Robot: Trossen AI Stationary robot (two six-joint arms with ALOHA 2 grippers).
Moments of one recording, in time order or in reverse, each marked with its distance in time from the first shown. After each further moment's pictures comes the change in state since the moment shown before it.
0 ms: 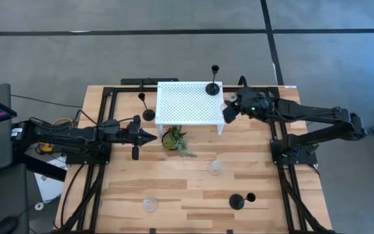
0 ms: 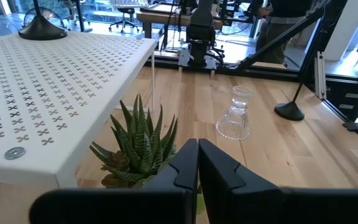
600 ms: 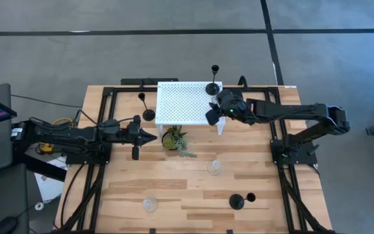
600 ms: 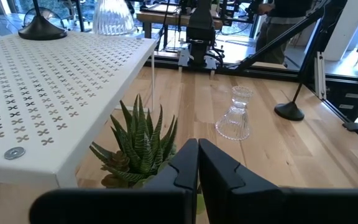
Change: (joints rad) left arm 0.000 0.000 0.000 0.000 0.000 0.000; right arm 0.012 0.258 0.067 0.159 0.000 -0.053
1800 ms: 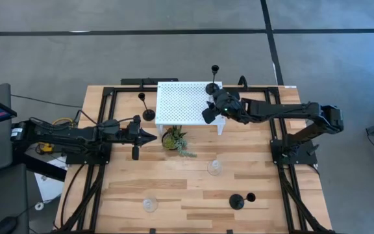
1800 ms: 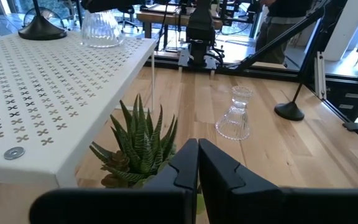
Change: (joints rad) left arm 0.000 0.000 0.000 0.000 0.000 0.000; right arm -0.033 0.076 0.000 0.059 0.007 0.001
